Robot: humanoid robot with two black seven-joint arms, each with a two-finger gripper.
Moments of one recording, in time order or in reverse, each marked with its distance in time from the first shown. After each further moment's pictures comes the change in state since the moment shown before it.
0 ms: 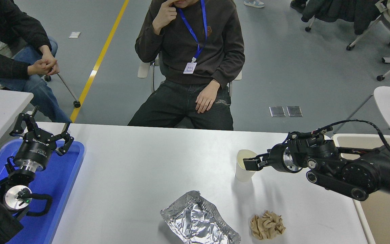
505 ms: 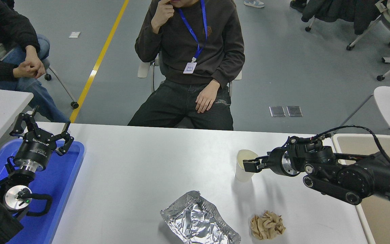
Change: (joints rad) left arm 0.000 0.000 0.000 0.000 0.000 0.000 0.000; right arm -0.026 0.033 -0.003 -0.063 0.001 -0.057 0.000
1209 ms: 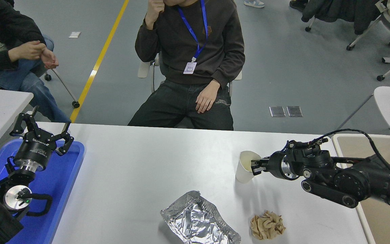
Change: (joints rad) left arm 0.000 0.000 0.000 0.000 0.001 0.000 0.000; right arm 0.011 0.013 -0.056 -0.014 0.002 -0.012 0.003
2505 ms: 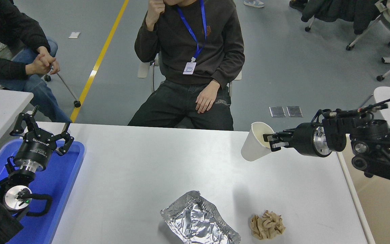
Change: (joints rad) left arm 0.000 0.000 0.000 0.000 0.000 0.000 0.000; right arm 0.273 -0.453 0.014 0.518 0.130 0.073 0.047
